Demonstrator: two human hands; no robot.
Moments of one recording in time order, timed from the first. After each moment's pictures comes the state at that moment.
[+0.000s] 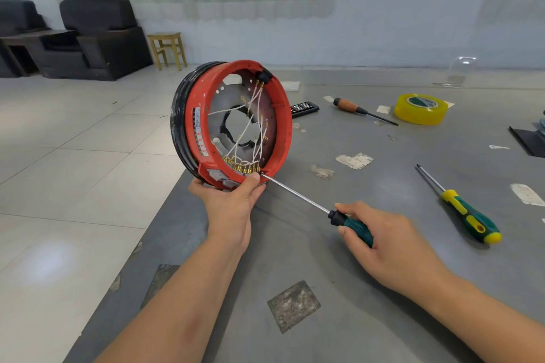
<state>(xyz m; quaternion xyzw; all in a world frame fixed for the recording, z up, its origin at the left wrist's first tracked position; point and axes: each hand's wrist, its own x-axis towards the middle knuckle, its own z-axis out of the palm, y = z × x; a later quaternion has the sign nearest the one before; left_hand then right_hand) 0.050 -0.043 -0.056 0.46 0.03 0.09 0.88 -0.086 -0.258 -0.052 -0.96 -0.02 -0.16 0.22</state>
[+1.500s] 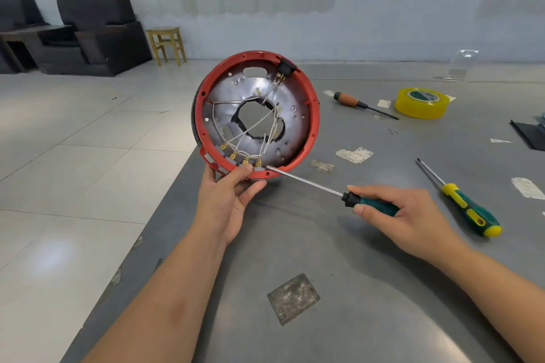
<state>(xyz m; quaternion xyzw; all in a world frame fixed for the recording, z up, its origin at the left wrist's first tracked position) 0.064 -0.018 -0.053 0.46 0.00 -0.07 0.89 -0.068 -0.301 -0.048 -0.91 -0.04 -0.17 0.38</state>
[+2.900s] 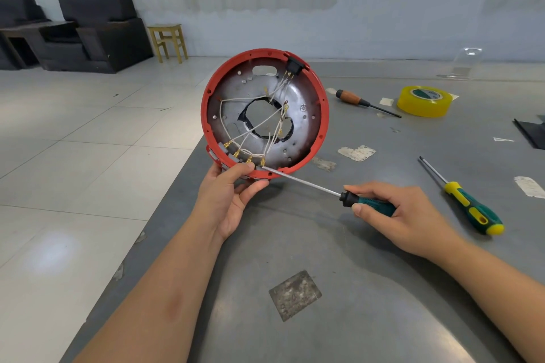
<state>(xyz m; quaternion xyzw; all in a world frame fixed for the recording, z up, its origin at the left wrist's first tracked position) 0.065 -0.013 -0.047 0.46 0.02 -0.11 0.88 -0.062 -0.302 -0.052 -0.91 -0.10 -0.16 0.36</state>
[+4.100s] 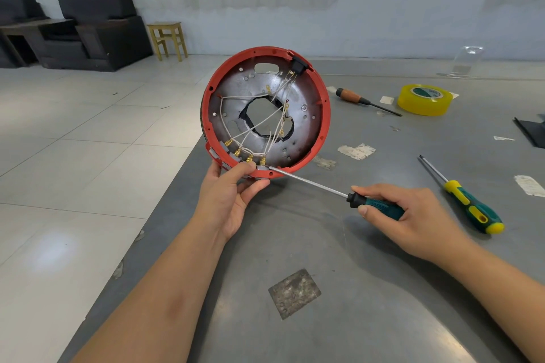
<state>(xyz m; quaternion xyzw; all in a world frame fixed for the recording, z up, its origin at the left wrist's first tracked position) 0.060 -0.017 -0.048 0.46 0.03 -0.09 0.88 -0.075 -0.303 -0.048 -0.93 -0.08 -0.18 0.32</state>
